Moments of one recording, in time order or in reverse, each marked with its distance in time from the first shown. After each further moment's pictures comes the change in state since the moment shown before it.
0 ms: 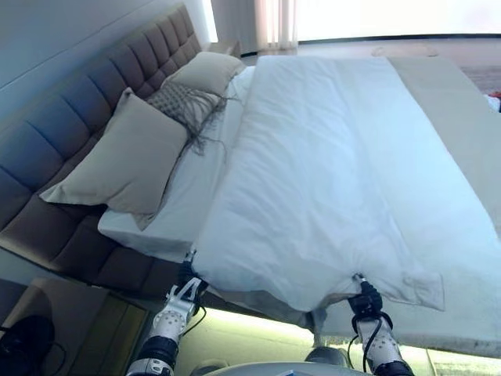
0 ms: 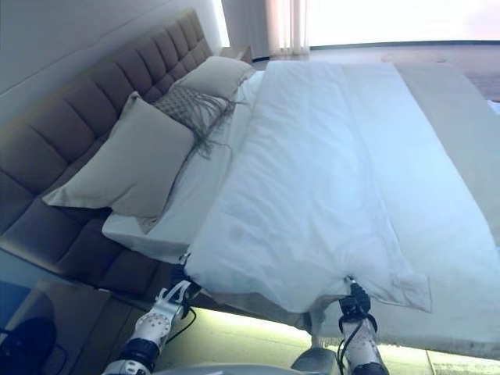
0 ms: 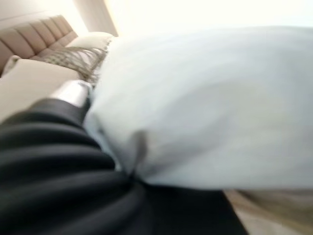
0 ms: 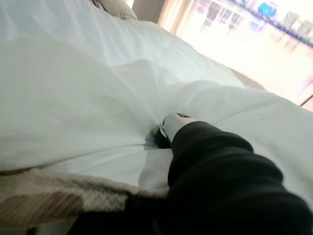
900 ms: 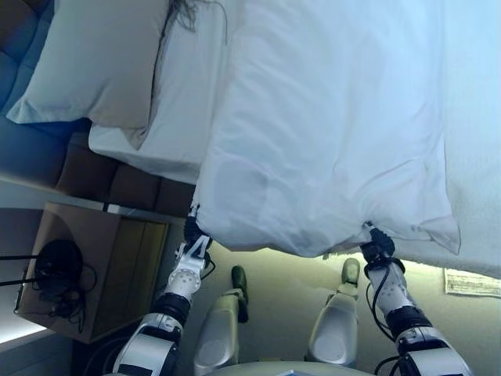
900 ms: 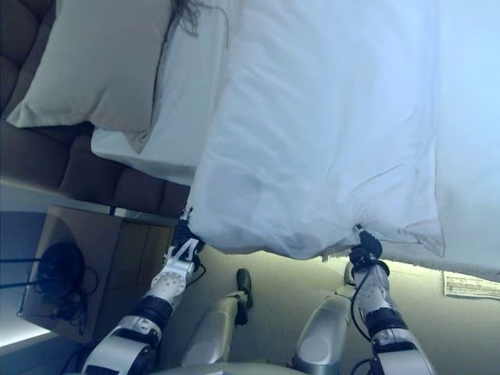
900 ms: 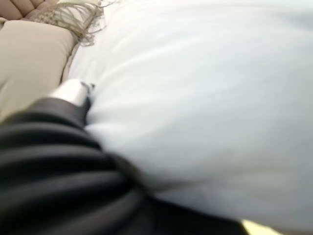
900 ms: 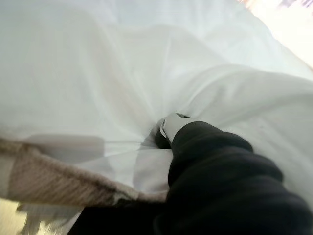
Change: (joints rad) left arm -0.280 0.008 -0.175 0.053 -0.174 -0.251 -0.060; right arm -0.376 -0.209 0.017 0.174 -0.049 -0.026 0.042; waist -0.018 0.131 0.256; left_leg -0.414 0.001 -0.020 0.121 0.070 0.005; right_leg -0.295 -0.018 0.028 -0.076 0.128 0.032
